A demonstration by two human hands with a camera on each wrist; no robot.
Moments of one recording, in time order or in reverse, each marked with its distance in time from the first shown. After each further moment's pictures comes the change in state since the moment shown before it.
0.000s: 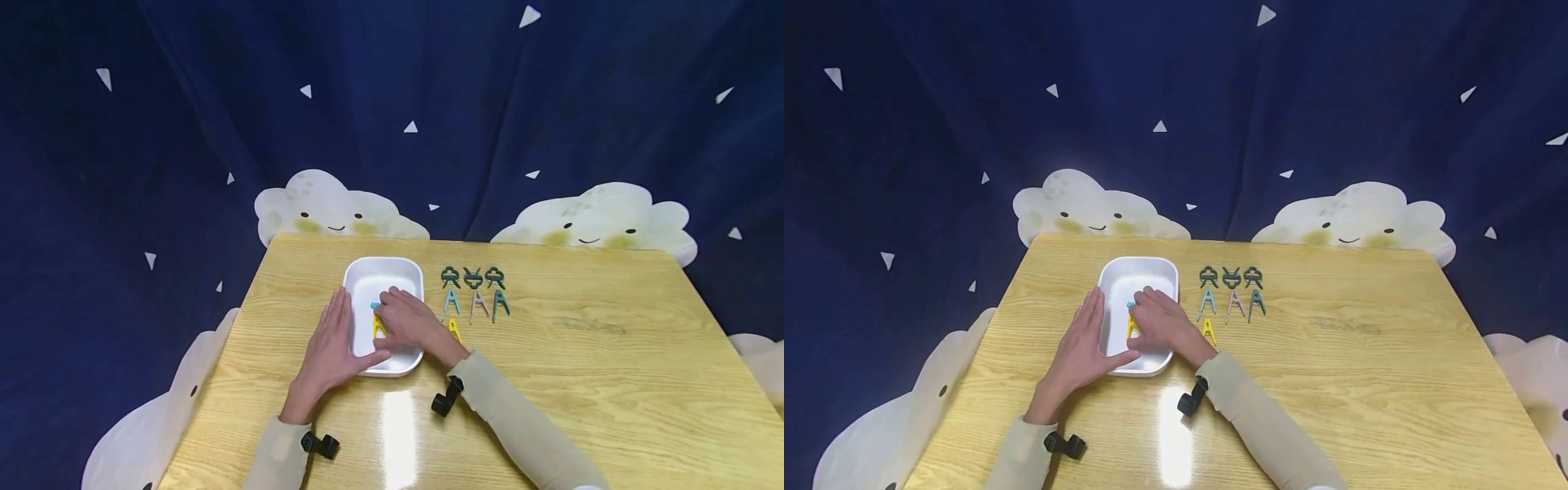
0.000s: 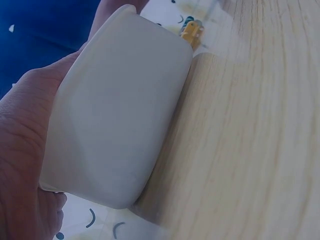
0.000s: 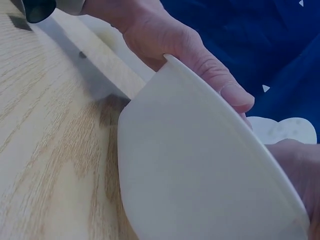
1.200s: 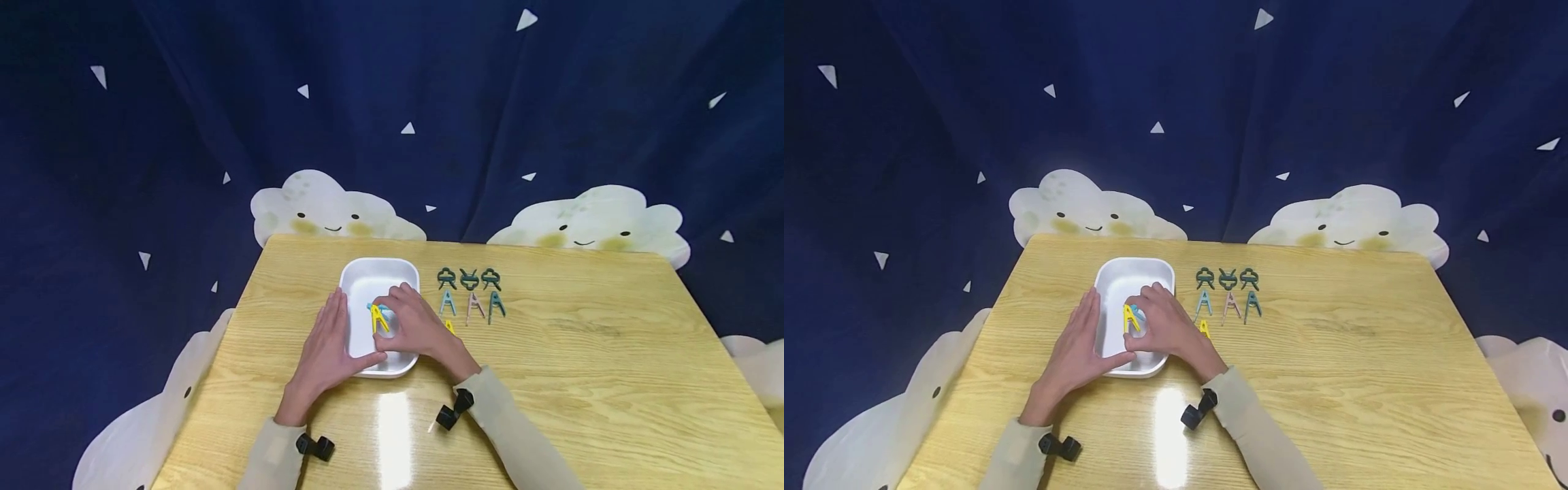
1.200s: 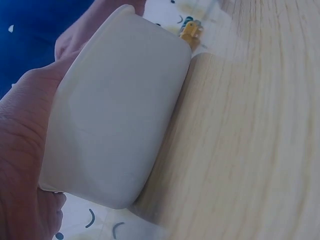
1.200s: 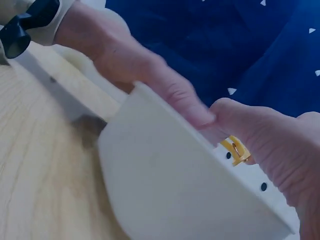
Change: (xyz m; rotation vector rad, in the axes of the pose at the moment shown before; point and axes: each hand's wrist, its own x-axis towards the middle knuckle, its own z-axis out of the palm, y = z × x) left_hand -0.001 0.001 0.000 -0.023 0.043 0.023; right_hand -0.027 0.004 -0.007 0.291 0.392 -0.004
